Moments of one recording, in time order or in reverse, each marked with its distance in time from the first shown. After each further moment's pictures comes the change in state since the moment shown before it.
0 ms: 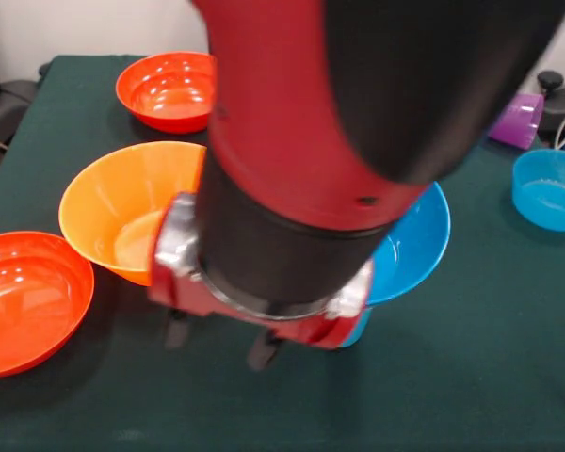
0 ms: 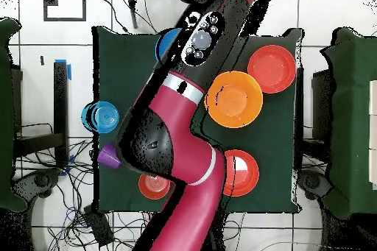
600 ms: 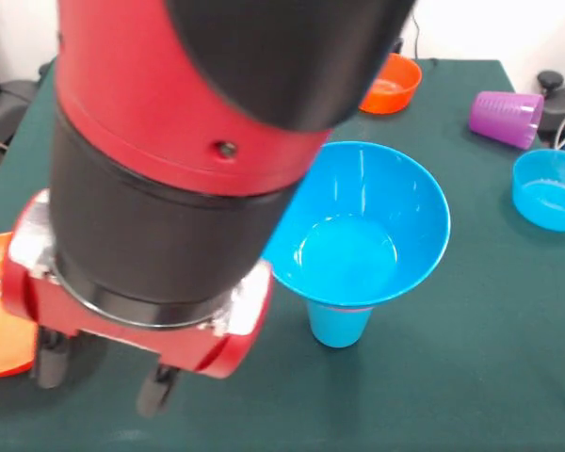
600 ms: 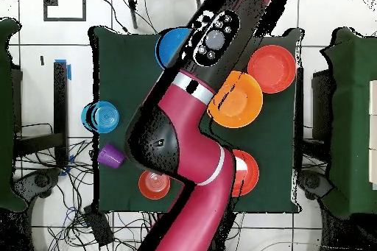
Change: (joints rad) arm -0.032 -0.021 -0.065 0.031 0.065 -0.109 -0.030
